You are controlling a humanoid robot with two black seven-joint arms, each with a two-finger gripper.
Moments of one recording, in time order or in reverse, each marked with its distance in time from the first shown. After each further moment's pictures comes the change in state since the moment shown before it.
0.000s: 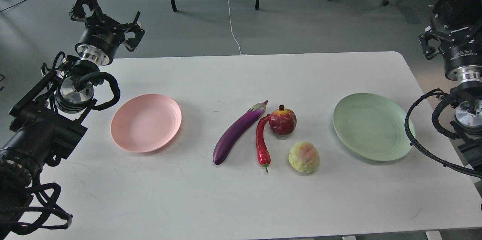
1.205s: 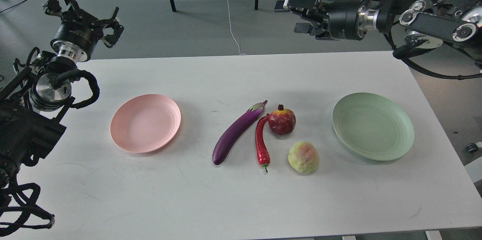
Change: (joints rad) left arm 0.005 0.099 0.016 -0.010 0.003 -0.018 0.002; right arm 0.990 0.119 -1.614 0.386 -0.734 -0.149 0.007
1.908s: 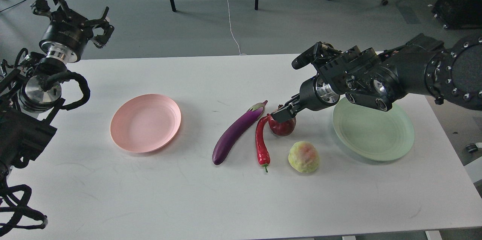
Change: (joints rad) left arm 0.010 0.023 -0.001 0.011 0.002 -0.022 -0.001; right arm -0.095 0.316 -0.423 -0.096 -0.226 -0.193 0.055
